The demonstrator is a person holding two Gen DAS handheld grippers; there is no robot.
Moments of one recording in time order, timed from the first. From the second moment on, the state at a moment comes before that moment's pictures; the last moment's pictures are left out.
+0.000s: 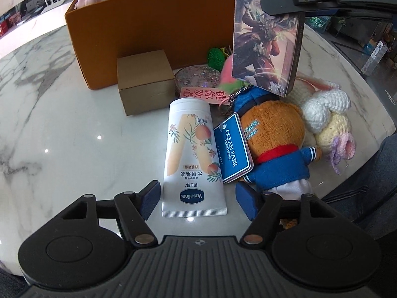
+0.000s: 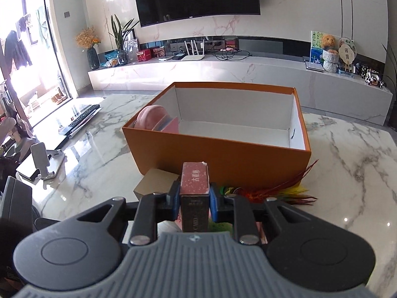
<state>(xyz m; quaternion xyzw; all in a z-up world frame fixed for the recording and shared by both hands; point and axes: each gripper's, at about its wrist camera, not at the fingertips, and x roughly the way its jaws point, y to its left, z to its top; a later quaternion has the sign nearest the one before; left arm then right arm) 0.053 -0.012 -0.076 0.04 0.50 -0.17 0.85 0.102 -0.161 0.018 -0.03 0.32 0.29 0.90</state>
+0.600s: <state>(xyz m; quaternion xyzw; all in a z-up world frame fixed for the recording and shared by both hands) 0.064 -0.003 -0.061 0.00 0.46 -0.14 0.87 0.098 -0.162 0.020 -0.03 0.32 0.29 0.90</state>
